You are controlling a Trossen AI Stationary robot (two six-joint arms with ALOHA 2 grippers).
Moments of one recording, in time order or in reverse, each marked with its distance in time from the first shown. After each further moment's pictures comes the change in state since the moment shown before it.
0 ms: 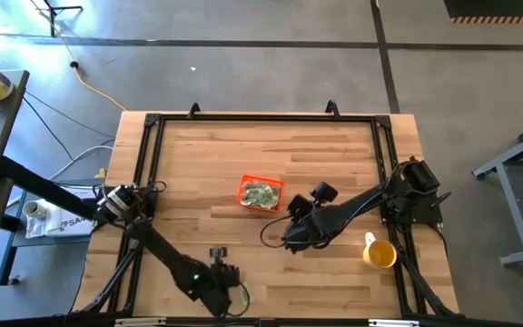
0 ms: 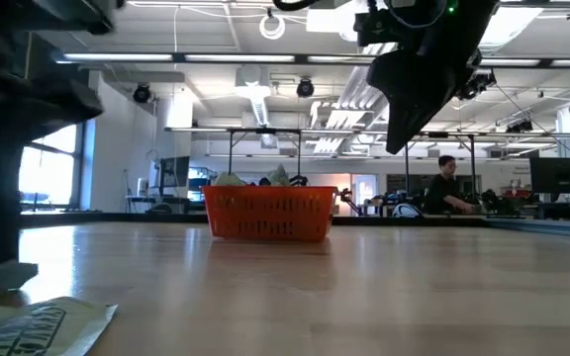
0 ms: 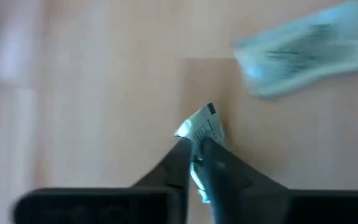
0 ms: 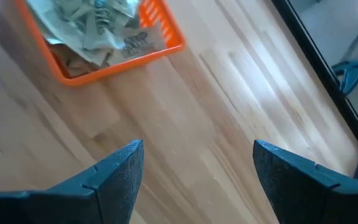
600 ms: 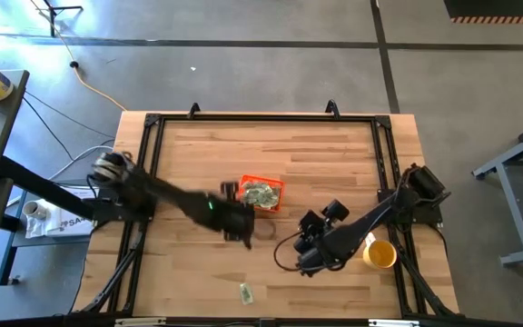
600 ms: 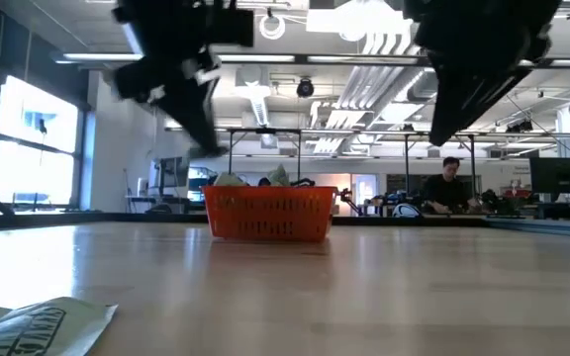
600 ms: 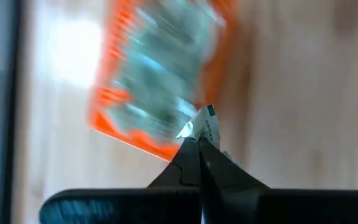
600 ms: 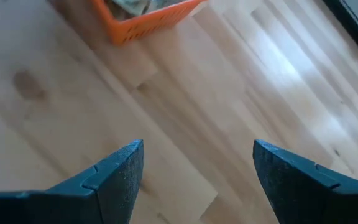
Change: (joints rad) left arm 0.417 -0.301 -0.011 -0.219 -0.216 0.480; right arm 0.157 0.000 0.000 -0.077 -0.071 0.290
